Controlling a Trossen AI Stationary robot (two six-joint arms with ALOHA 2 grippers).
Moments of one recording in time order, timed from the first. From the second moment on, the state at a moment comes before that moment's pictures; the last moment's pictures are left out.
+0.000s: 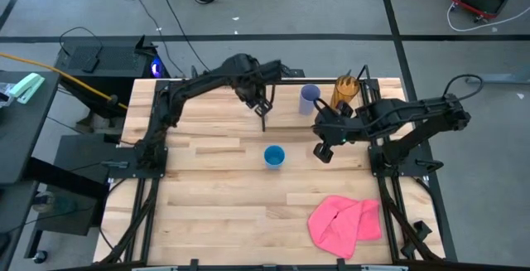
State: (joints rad) left arm 0.34 2.17 2.32 -1.57 -0.20 -0.38; right arm 0.22 1.33 1.50 -1.22 0.45 0.61
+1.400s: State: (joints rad) left arm 0.28 1.73 2.32 -1.57 -0.20 -0.49; right arm 0.11 1.33 1.50 -1.15 0.42 0.52
